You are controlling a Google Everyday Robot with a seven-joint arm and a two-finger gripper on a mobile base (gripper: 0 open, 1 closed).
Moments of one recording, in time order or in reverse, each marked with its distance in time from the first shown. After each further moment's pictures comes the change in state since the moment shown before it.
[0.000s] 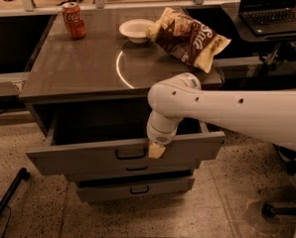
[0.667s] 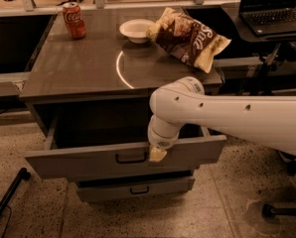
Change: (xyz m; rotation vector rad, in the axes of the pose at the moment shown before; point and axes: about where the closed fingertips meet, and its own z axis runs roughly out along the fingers) arm 0.001 0.014 -0.005 0.018 -0.008 -0.034
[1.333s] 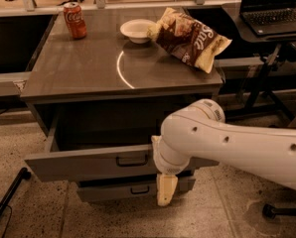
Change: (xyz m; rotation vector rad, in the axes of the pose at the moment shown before) arm 0.003 0.069 -0.025 0.052 -0.037 -0.078
